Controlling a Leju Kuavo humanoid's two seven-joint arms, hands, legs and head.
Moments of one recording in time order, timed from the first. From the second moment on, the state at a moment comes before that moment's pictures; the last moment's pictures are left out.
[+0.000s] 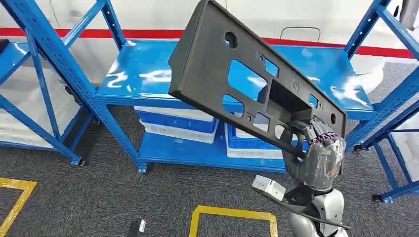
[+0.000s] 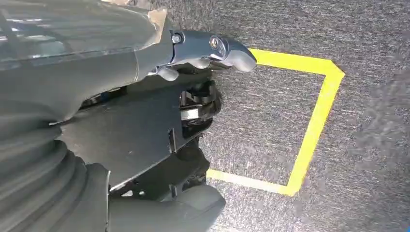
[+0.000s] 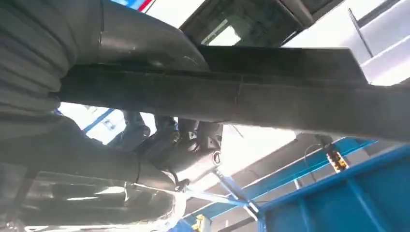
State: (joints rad) left arm -0.16 -0.09 -0.73 -0.21 0.90 0.02 -0.33; right arm -0.08 -0.14 0.32 -1.77 1.19 -0.66 -0.15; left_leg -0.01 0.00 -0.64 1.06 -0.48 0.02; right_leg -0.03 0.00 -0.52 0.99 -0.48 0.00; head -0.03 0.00
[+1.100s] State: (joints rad) left arm -0.14 -0.10 -0.69 -0.21 0.88 0.02 -0.35; right arm -0.08 -0.13 0.34 -1.73 1.14 -0.66 -0.17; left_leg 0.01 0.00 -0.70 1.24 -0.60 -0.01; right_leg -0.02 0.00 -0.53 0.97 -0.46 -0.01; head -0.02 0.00
